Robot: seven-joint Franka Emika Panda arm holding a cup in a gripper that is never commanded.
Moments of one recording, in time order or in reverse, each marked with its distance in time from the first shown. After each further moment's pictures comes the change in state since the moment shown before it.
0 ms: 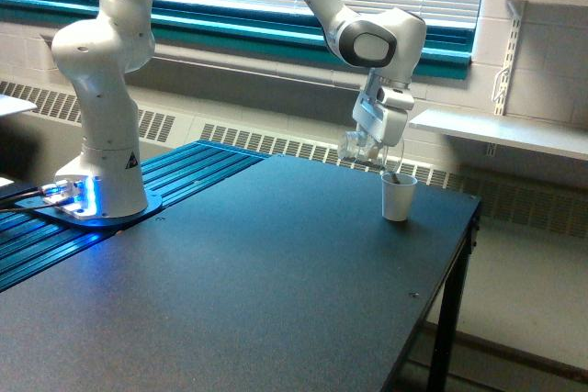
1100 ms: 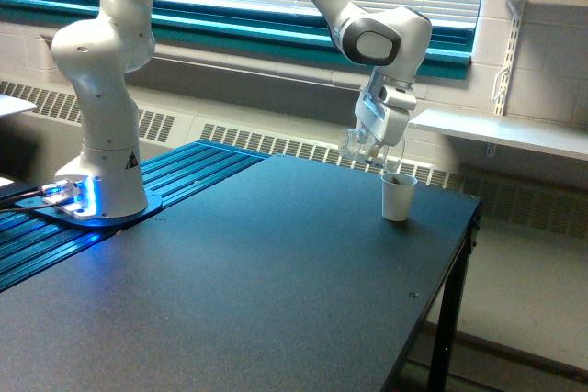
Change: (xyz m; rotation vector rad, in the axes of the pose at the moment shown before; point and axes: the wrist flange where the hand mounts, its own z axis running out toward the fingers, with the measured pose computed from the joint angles) arm 0.004 0.000 -0.005 0.013 -0.046 0.012
